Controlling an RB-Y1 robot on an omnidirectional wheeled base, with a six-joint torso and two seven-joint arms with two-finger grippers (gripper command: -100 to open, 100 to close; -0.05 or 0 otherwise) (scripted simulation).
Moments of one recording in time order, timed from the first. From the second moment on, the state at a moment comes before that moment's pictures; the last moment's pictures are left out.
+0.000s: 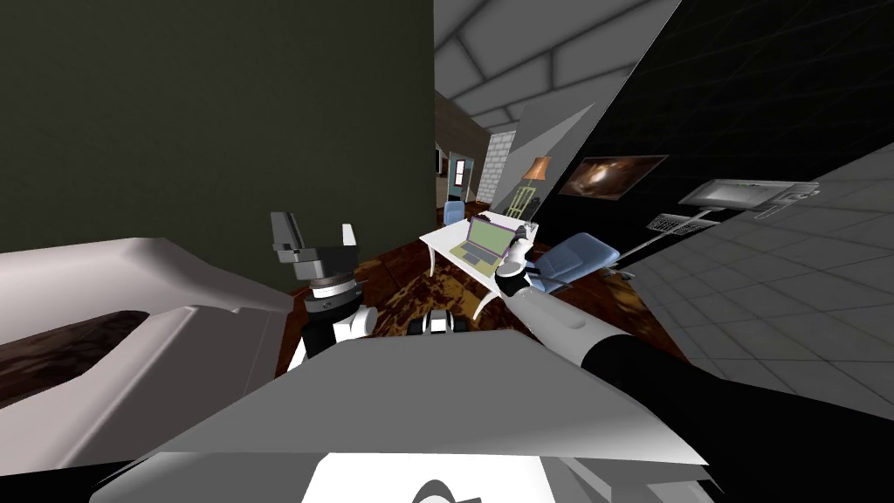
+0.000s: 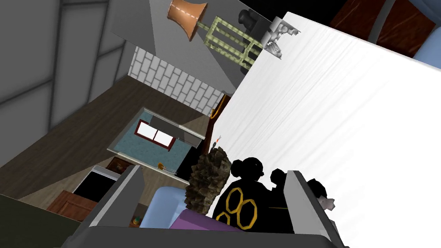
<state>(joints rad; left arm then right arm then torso) 0.48 -0.03 -0.01 -2.38 -0.08 -0.62 0.17 -0.97 -0.20 -1.30 -0.89 -0.87 0.05 -1.04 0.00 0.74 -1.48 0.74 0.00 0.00</state>
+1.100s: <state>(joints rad) 0.48 -0.03 -0.01 -2.38 -0.08 -0.62 0.17 -0.90 -0.34 -1.04 -0.92 -0.56 0.18 -0.89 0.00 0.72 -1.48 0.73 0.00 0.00</state>
